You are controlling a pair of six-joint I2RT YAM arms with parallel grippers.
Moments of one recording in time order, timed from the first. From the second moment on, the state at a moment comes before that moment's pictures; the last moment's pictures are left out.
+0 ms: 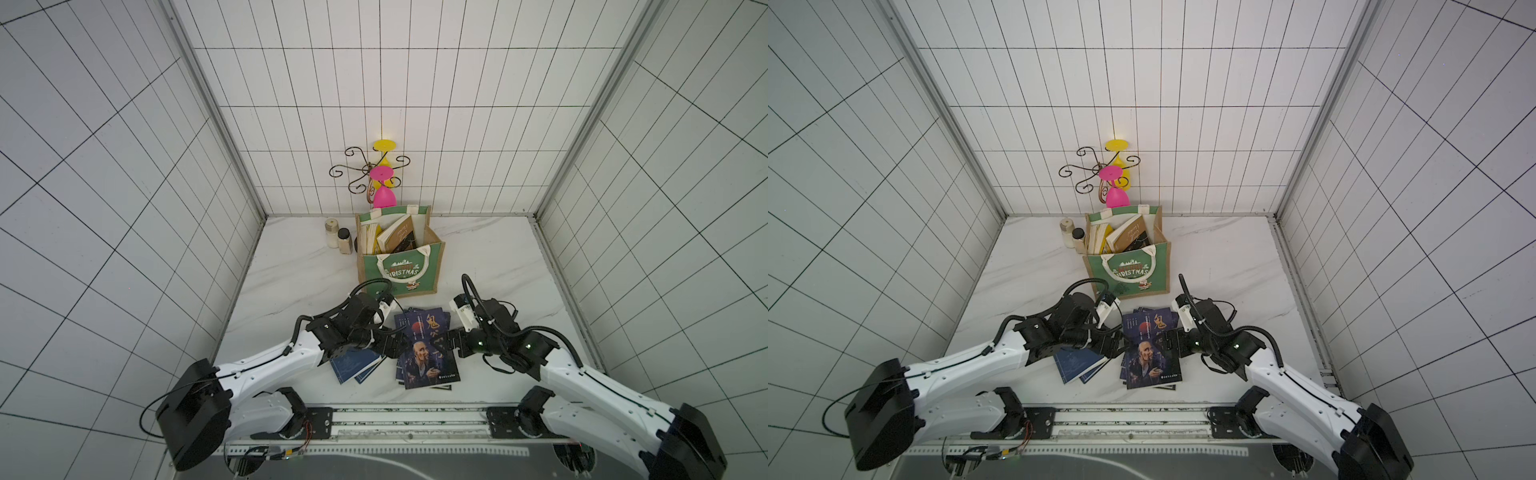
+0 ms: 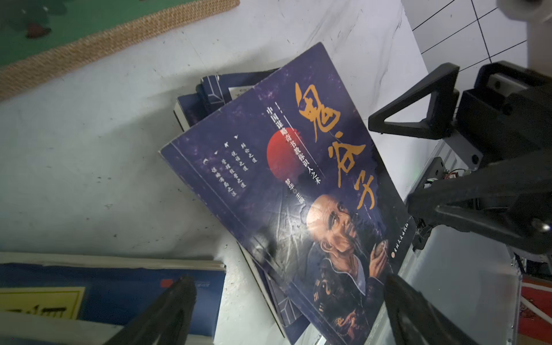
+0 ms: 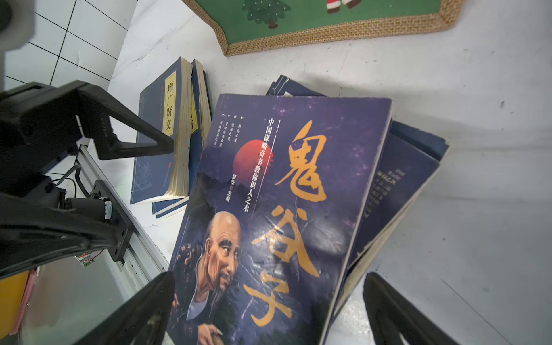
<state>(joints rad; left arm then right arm) -0.80 1.21 0.64 -0.23 0.37 -0.50 0.70 0.91 0.48 -0.33 -0.29 0.47</state>
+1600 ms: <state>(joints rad) -0.72 1.26 0.59 0.14 0.51 -0.64 0.71 1.01 0.36 0.03 -0.40 0.46</state>
